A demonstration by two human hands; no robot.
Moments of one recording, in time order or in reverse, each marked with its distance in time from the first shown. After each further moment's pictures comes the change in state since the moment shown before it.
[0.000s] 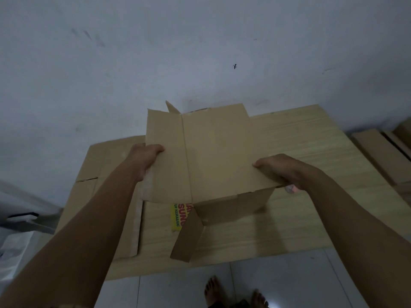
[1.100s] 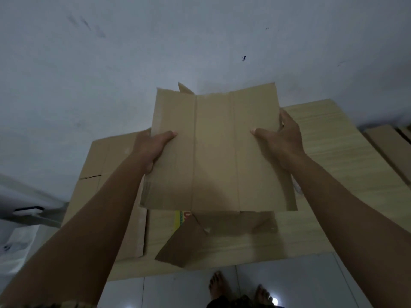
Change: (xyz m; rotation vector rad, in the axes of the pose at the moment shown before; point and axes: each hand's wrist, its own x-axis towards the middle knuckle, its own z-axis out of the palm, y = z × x) left_hand 0.027 0.009 0.004 -0.067 0.018 0.146; right_hand 0.028 -0.055 0.024 0.217 0.516 -0.479
